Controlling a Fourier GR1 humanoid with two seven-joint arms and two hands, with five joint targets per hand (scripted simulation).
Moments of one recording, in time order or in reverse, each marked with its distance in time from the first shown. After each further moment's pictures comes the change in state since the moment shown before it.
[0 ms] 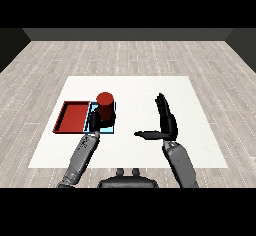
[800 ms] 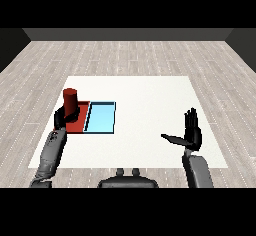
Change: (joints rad) left arm -0.050 0.317 0.334 0.414 0.018 -0.095 -0.030; right arm 0.279 -0.092 -0.282 0.067 -0.162 0.072 -0.154
